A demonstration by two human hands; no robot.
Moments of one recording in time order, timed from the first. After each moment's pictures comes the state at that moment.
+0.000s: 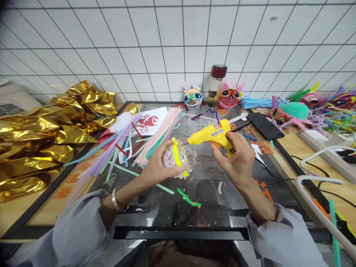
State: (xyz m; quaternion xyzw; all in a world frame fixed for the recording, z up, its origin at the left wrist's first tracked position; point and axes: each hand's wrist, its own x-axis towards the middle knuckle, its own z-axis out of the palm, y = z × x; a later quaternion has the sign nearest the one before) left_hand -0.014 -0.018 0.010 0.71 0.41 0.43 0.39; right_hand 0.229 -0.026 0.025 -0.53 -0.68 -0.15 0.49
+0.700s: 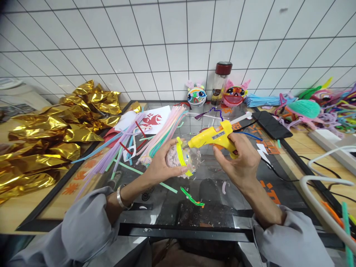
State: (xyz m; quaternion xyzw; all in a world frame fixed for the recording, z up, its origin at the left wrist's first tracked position) left_hand -0.014 -0.018 0.010 0.71 0.40 0.43 0.38; right_hand 0.225 -0.031 0.027 -0.49 -0.71 -0.20 0.47
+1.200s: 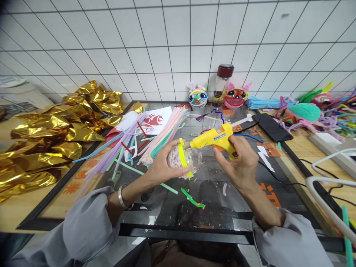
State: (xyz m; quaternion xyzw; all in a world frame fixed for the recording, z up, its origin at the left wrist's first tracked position) left_hand -0.014 -0.019 0.013 0.72 0.40 0.42 0.38; right_hand 0.222 -0.029 0.025 -0.50 -0.71 -0.16 0.48
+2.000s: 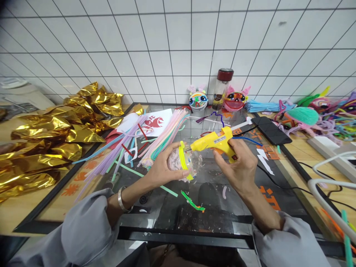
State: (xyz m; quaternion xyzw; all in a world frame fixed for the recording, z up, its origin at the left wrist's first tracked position) left_hand -0.013 -0.018 0.013 0.72 0.40 0.42 0.38; right_hand 0.224 -0.028 0.023 -0.50 -0.70 -0.15 0.49
